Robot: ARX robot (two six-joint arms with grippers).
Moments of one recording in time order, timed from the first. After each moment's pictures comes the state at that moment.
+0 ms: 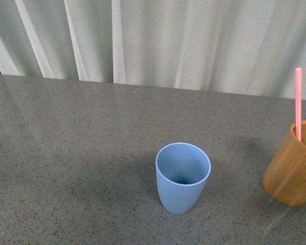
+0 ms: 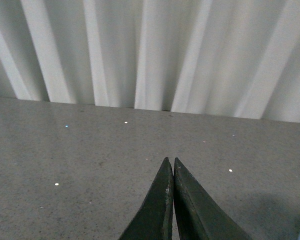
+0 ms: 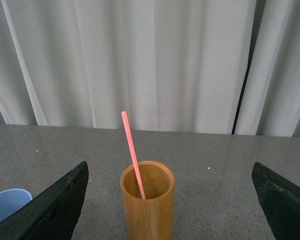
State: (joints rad) left arm -0.04 0.69 0.08 0.61 -0.01 0.00; right arm 0.00 0.00 0.02 0.00 0.00 0.00
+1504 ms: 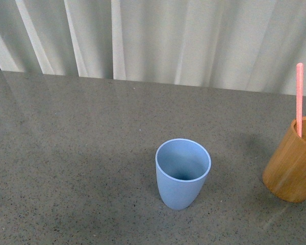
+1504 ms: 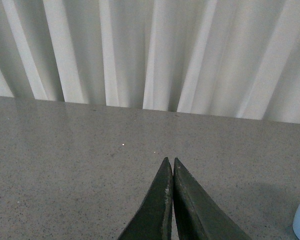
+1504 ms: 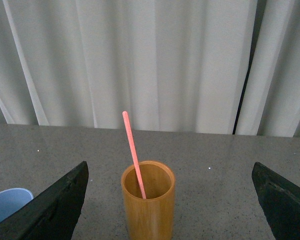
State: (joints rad) left arm 0.00 0.00 0.02 0.00 0.00 0.00; right arm 0.00 0.00 0.02 0.00 0.00 0.00
